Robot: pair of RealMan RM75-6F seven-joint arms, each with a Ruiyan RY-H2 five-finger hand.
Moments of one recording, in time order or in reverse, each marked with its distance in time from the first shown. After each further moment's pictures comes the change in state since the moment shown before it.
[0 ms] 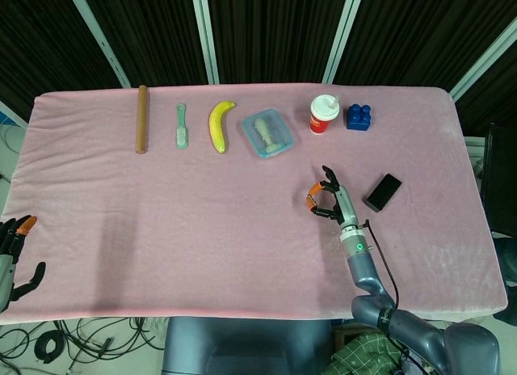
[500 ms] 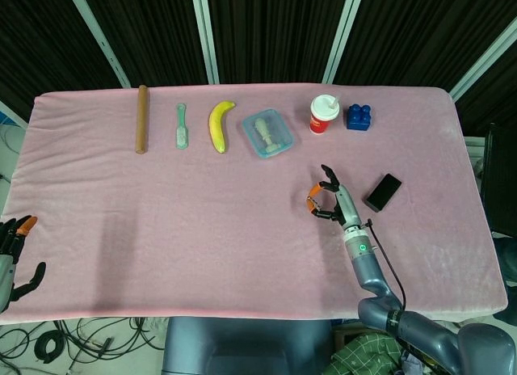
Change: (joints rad) left arm 0.000 0.001 0.001 0.000 0.002 0.000 -0.001; right arm -0.020 0.081 -0.032 -0.112 -0.026 0.024 -0.105
